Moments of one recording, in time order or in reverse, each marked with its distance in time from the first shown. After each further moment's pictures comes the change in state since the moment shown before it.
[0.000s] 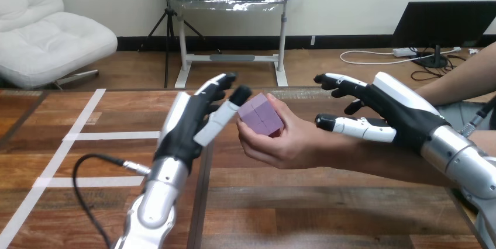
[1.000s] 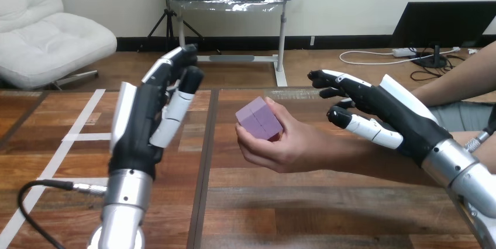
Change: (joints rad) left arm 0.210 0.003 0.080 -0.358 -0.038 -0.052 0.030; right arm 0.076 0.036 -0.047 -0.034 0.178 -0.076 0.053
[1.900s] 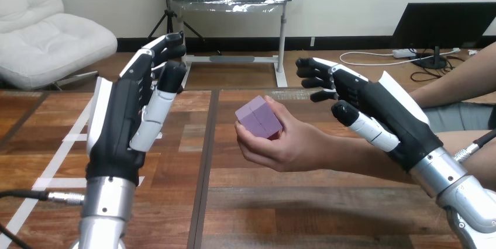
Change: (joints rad) left arm 0.138 0.002 0.041 -0.275 -0.037 0.048 -0.047; right arm 0.082 0.121 -0.040 -0.096 0.169 -0.082 0.038
